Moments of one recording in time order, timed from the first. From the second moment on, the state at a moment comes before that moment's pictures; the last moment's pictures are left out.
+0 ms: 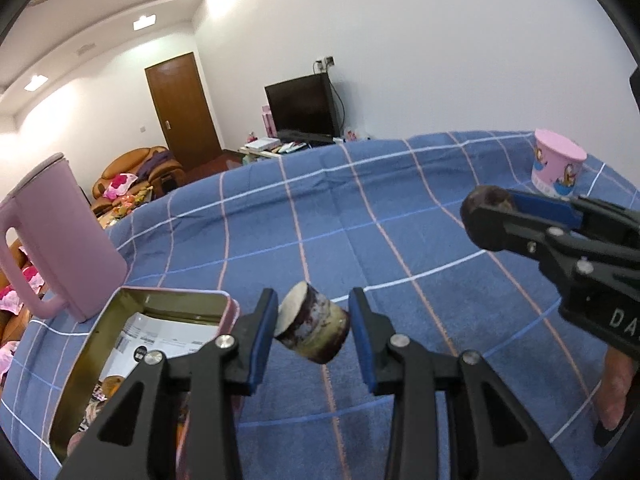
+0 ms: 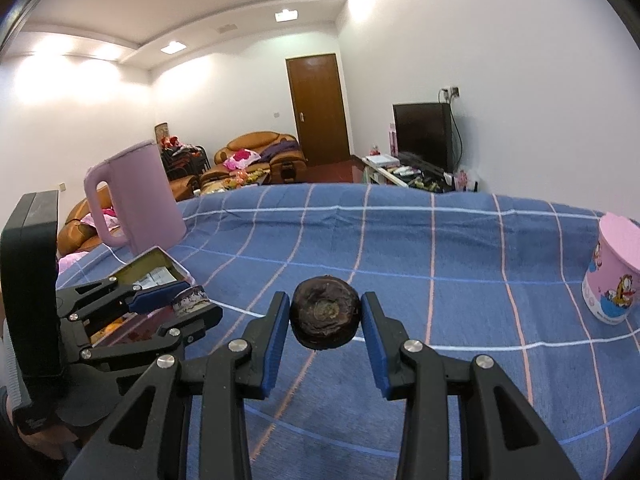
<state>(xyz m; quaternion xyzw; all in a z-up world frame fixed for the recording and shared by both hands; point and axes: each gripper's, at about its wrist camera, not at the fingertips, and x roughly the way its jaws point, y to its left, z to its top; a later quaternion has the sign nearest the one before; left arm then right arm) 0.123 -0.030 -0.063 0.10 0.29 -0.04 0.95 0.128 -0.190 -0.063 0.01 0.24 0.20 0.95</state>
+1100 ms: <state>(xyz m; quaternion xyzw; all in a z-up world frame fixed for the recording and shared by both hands) 0.093 0.109 -0.032 0.03 0.26 0.05 0.96 0.126 -0.046 -0.032 -0.05 0.21 0.30 0.93</state>
